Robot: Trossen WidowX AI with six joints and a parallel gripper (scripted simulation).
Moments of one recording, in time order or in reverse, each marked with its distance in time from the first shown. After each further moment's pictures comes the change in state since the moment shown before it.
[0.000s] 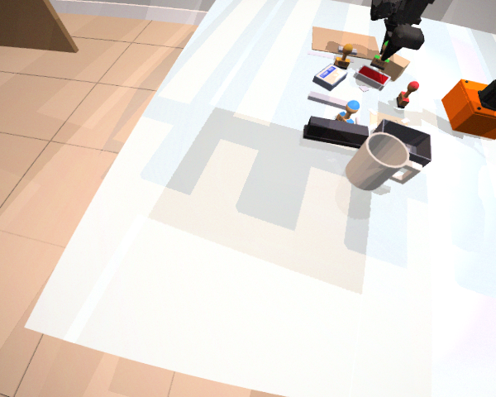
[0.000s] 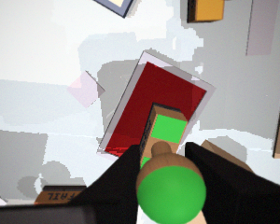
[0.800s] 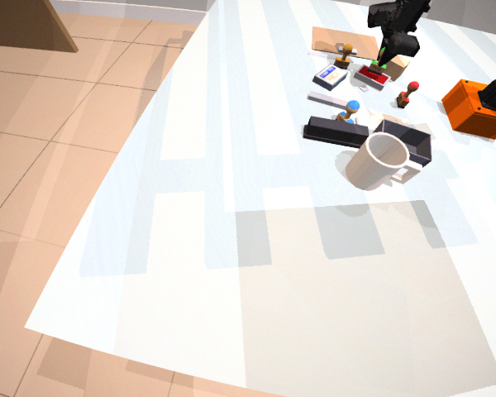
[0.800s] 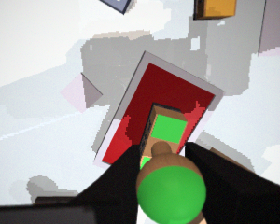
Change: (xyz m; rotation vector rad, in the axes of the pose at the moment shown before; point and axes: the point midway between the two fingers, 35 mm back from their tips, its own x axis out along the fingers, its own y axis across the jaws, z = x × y) arm 0.016 0.001 -0.001 -0.002 0.000 0.000
